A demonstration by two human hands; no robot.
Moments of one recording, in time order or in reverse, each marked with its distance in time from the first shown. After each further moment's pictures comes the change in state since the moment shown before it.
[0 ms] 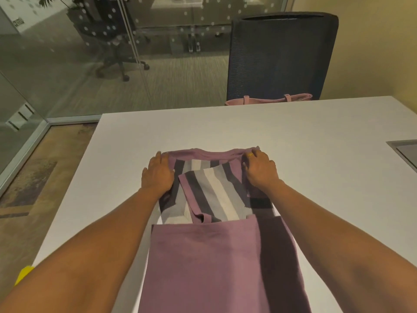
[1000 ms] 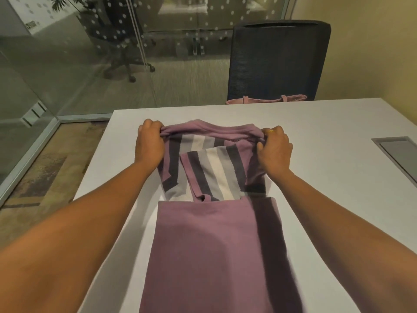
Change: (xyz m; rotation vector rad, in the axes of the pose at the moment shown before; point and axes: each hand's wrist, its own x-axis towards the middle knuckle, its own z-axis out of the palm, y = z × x) left_hand -0.051 0.033 -0.094 -0.191 0.484 0.083; right_hand -0.058 -0.018 -0.078 0.244 0.436 0.155
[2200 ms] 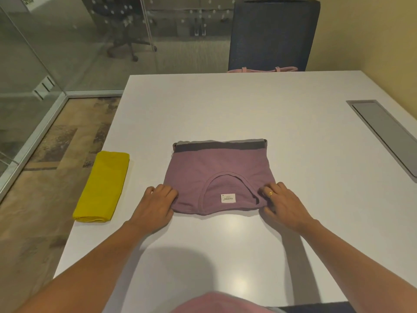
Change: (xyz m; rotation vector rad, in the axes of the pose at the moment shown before) left_hand -0.320 -0.072 -0.061 0.322 -0.427 0.487; right_hand -0.284 0.120 -0.071 -0.314 -0.414 -0.607
